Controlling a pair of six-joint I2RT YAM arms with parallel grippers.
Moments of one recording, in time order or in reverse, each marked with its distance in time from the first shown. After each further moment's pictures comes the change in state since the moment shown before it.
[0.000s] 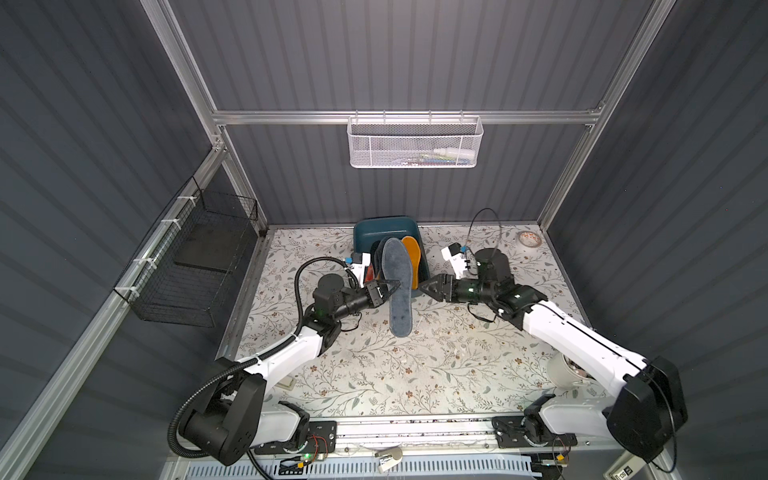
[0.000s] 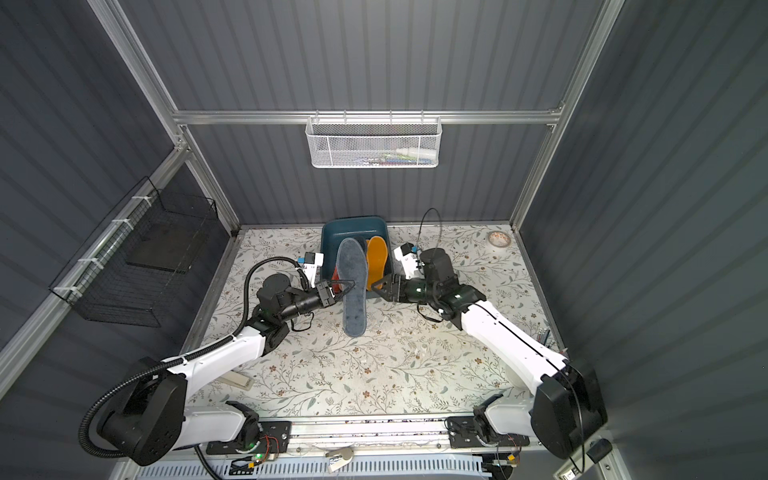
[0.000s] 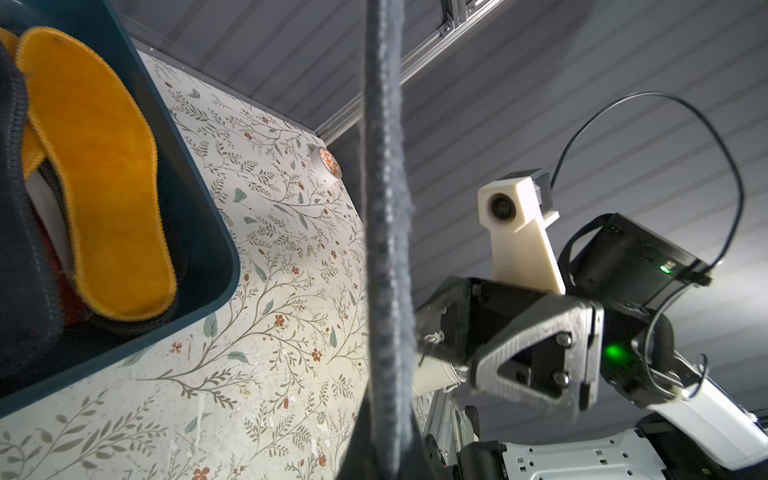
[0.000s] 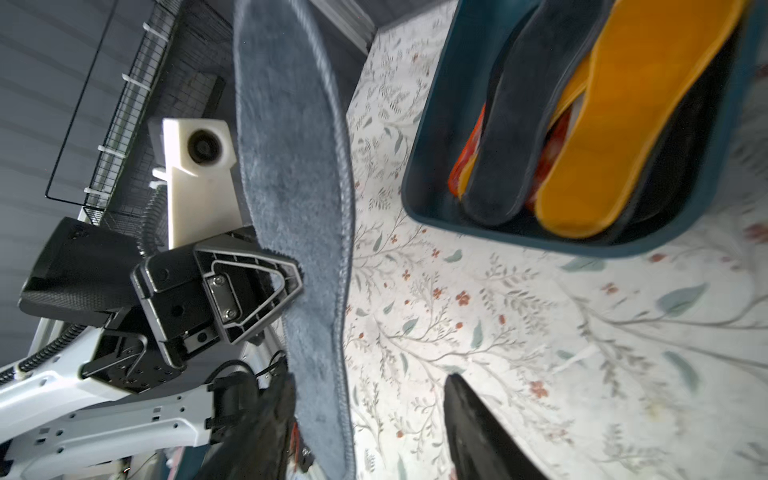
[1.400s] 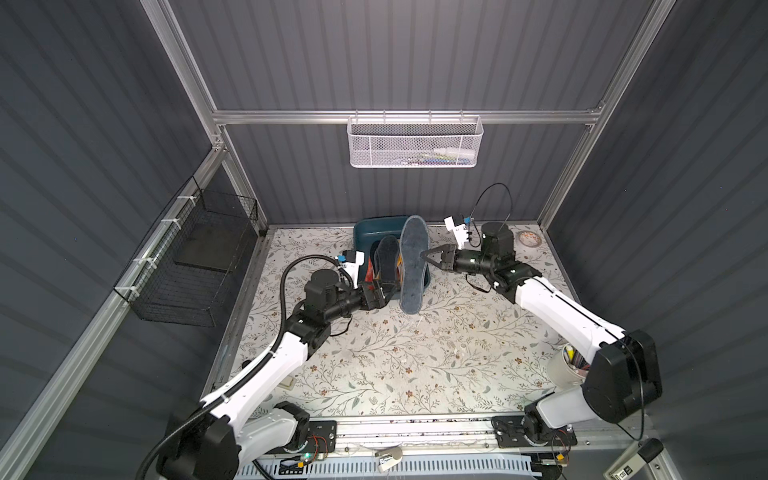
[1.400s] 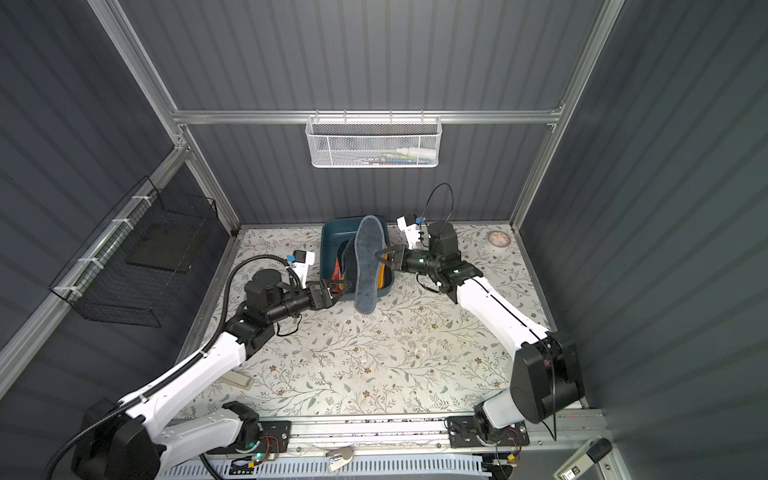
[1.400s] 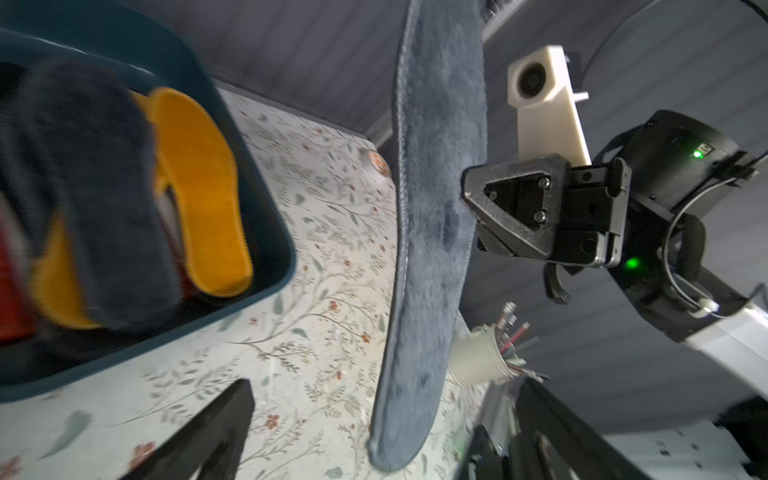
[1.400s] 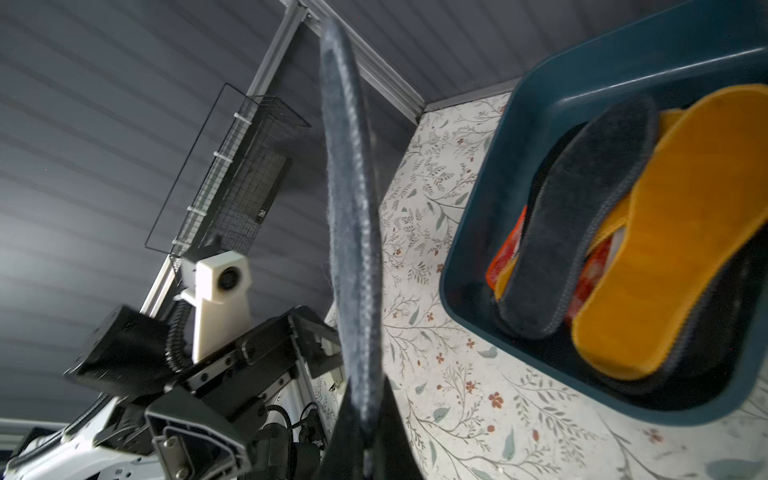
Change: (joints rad) left arm 0.003 -0.262 0.104 -0.566 -0.267 0.251; right arm -0.109 0.269 0.267 0.105 -0.164 0.020
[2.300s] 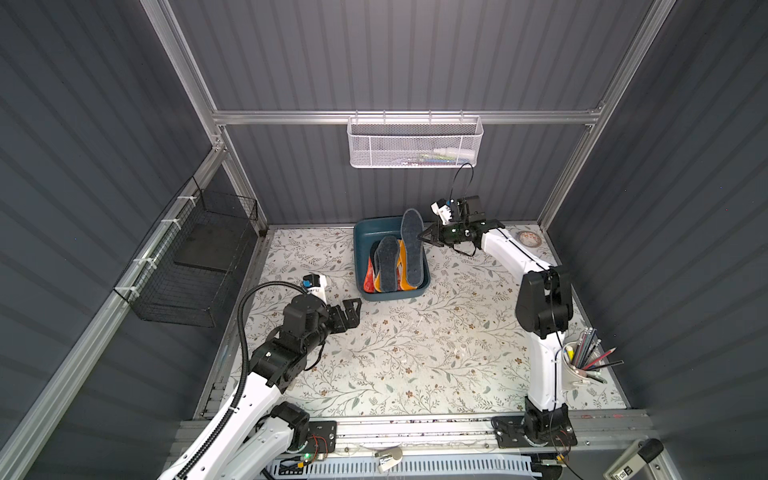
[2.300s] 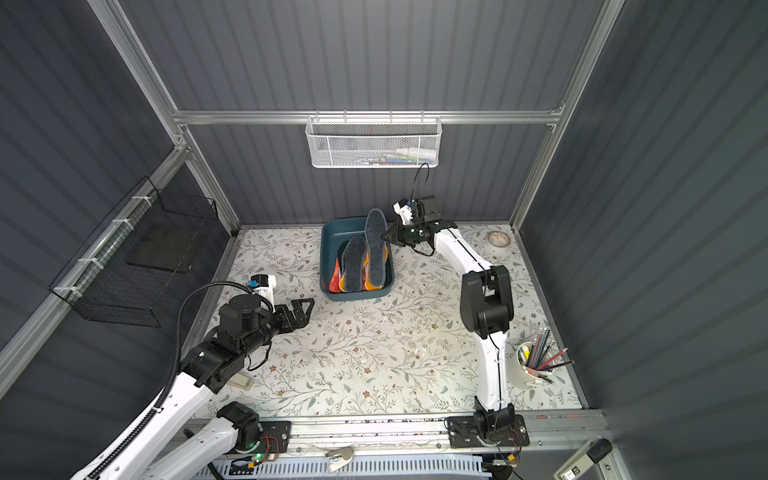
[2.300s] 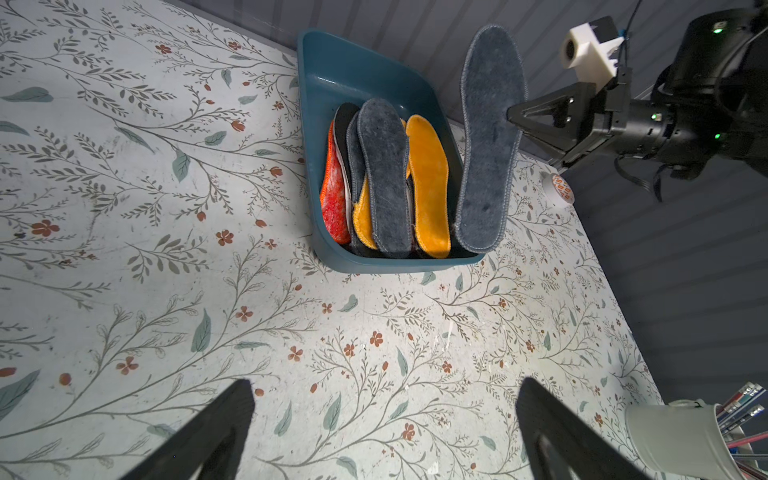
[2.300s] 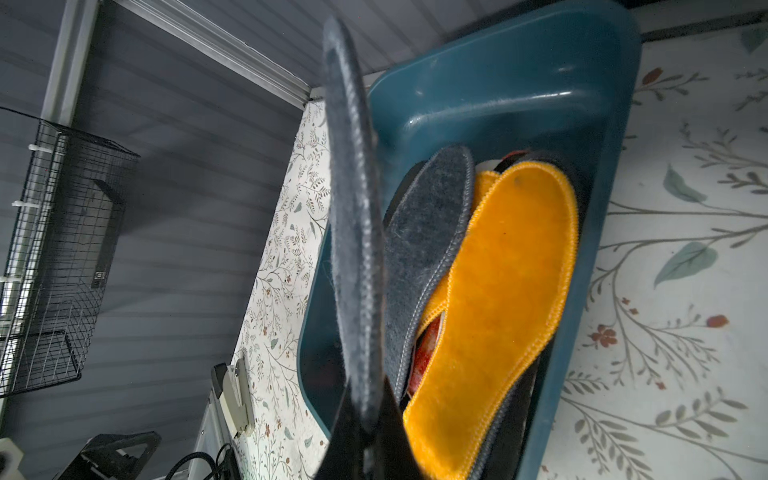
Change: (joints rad) left arm 0.002 -0.306 -0.057 -0.465 -0.398 0.088; right arm -0.098 0.679 0.716 -0.400 -0.014 -0.220
